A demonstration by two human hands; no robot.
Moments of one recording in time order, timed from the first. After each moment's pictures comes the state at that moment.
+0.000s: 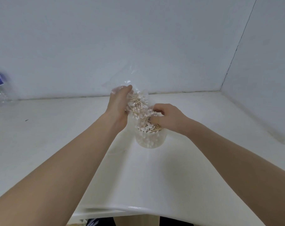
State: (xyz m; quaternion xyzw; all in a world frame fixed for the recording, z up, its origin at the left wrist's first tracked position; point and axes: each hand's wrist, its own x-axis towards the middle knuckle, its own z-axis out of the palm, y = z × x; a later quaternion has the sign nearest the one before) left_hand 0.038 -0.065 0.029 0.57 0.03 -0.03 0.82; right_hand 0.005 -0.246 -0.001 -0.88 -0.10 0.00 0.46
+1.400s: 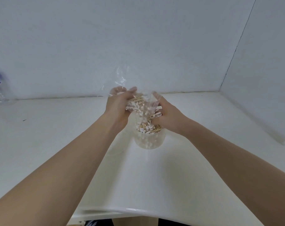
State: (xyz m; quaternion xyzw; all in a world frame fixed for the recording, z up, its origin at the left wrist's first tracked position) left_hand 0.041 -0.064 0.024 0.52 0.03 -0.04 0.85; right_hand 0.007 -0.245 0.000 -0.86 -0.09 0.01 0.50
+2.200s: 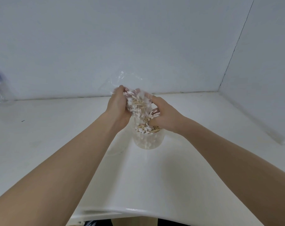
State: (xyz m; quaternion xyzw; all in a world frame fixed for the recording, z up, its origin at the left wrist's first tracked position) left_hand 0.038 -0.073 0.032 0.49 0.04 -0.09 0.86; right_hand 0.010 -0.239 0.003 -0.86 -0.14 0.01 0.48
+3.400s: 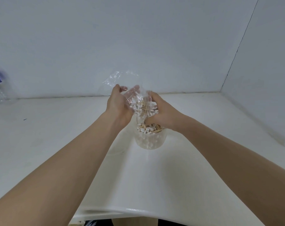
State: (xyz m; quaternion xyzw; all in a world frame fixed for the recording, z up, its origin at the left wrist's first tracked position) left_hand 0.047 -0.067 0.030 0.42 0.06 -0.08 0.90; right_hand 0.008 -0.231 0.017 -0.86 -0.12 0.03 0.50
